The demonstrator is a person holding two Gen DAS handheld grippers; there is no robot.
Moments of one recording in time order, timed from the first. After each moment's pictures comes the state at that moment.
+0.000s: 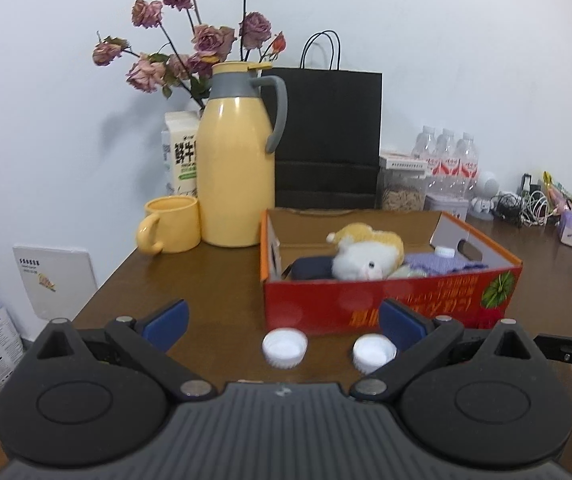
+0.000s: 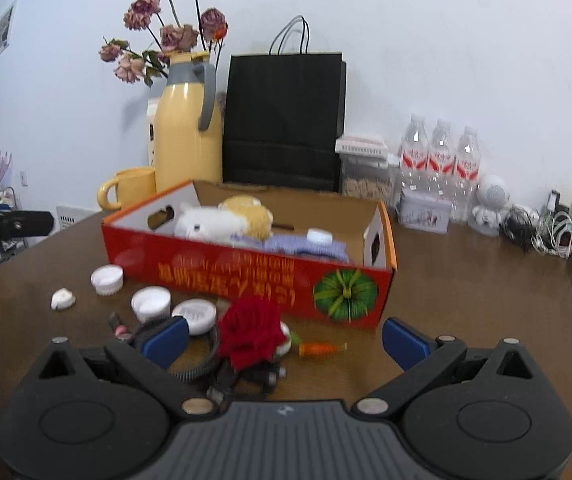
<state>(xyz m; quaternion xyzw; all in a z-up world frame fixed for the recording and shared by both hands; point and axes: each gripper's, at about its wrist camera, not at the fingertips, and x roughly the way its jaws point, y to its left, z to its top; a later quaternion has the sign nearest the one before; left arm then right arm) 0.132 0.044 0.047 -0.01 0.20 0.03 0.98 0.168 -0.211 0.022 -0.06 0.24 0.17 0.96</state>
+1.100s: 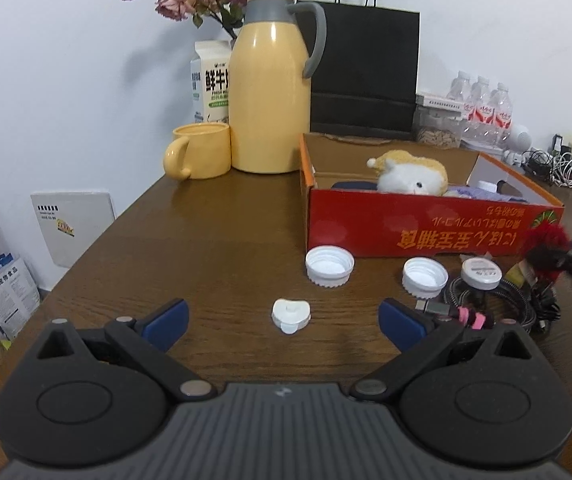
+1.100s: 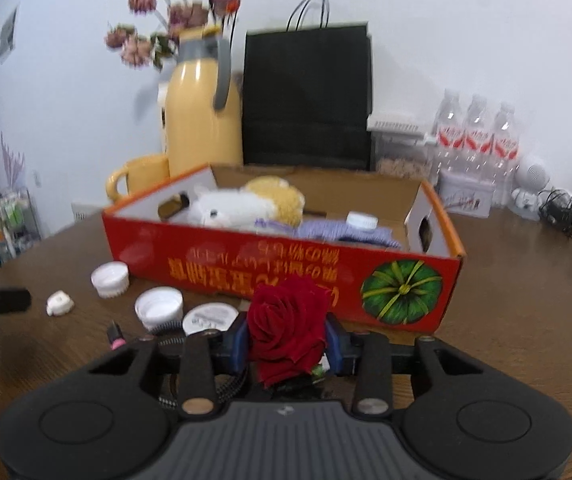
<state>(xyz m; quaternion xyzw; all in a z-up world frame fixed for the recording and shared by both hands) 0.138 0.066 -0.001 -0.02 0.27 0.06 0.96 0.209 -0.186 -0.004 -0.03 0.24 0.20 0.95</state>
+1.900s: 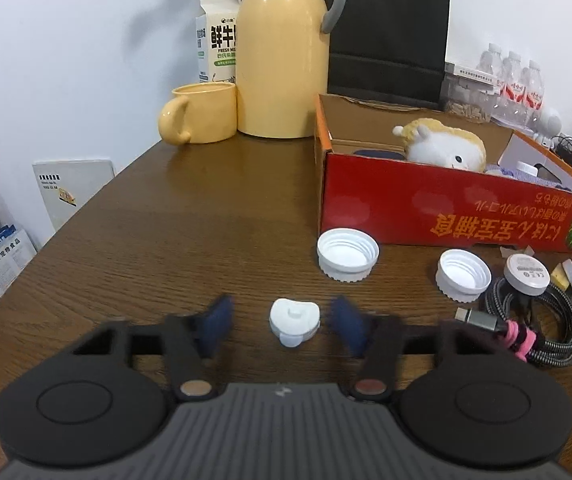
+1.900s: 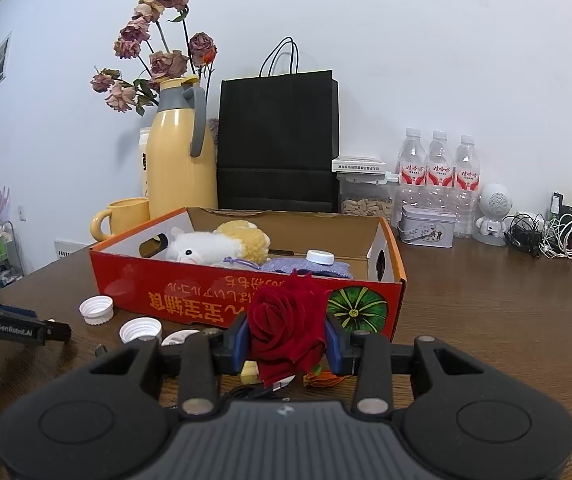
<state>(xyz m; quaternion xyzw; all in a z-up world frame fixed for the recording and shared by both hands) 0.186 0.070 -0.025 -0.03 0.31 0.09 0.94 0.188 -0.209 0.004 -0.02 0.18 0.17 0.97</state>
